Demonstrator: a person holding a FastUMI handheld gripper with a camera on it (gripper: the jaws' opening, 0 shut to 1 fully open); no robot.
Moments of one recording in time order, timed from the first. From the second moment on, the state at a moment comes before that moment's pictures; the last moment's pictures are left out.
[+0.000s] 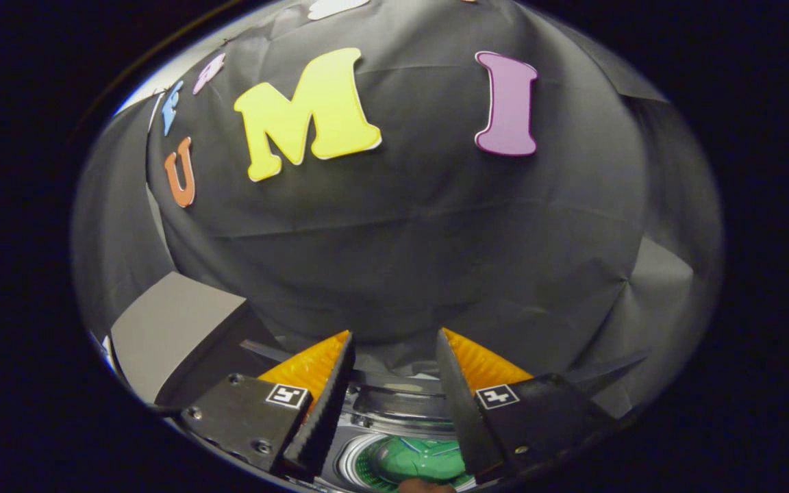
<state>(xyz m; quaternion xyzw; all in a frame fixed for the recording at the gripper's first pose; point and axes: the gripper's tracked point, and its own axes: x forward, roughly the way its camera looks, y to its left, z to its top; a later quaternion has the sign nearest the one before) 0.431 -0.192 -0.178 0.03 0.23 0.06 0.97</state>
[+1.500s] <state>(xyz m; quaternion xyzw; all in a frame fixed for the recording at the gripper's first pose) 0.230 -0.171 -0.279 0.08 0.38 0.02 0.92</state>
